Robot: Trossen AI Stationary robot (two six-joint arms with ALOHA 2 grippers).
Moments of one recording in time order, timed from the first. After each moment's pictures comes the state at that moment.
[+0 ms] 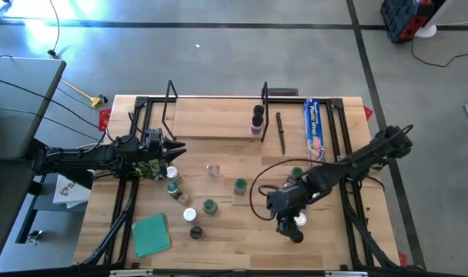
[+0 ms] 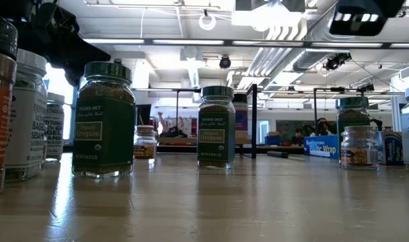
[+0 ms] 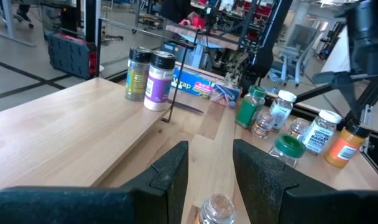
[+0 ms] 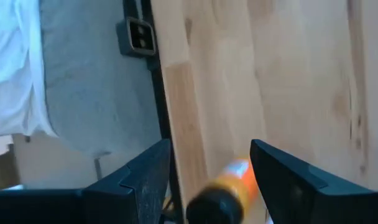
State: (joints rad) left arm 0.08 0.30 0.15 0.02 -0.18 -0.26; right arm 0.46 1.56 1.23 -0.67 -0.27 0.73
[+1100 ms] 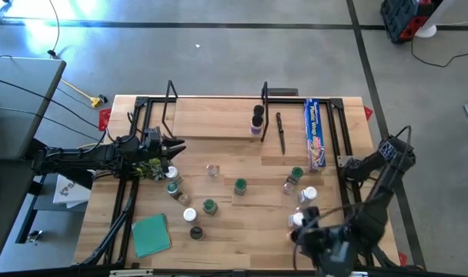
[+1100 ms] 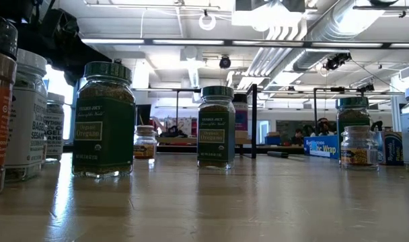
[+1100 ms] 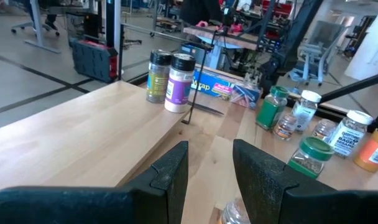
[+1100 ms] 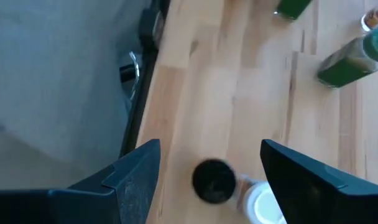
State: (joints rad) left arm 0.08 0.30 0.15 0.01 -0.25 -0.23; right arm 0.96 1.65 1.57 -1.07 0.39 0.65
